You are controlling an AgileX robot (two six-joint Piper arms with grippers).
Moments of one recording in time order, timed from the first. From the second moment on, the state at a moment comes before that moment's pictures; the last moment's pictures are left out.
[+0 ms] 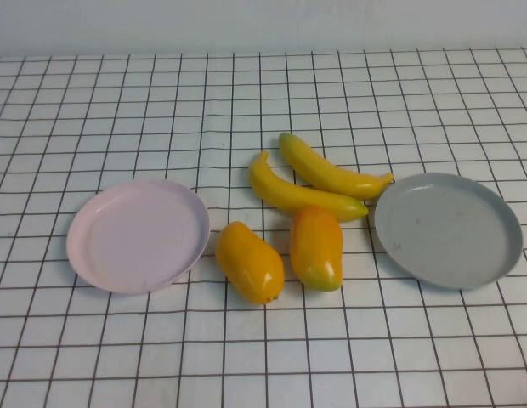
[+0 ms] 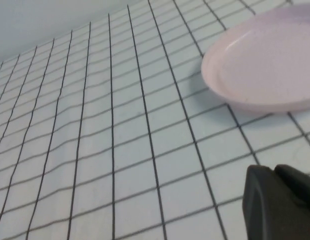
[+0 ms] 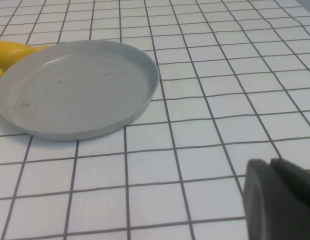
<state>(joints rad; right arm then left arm) -0.05 0.01 0.03 0.03 0.36 0.02 -0.11 -0.01 0.03 0.22 0.35 0.16</state>
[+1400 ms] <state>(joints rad) -0.05 0.01 0.03 0.03 0.36 0.02 -0.33 0.34 -0.44 0.57 0.27 -0.88</state>
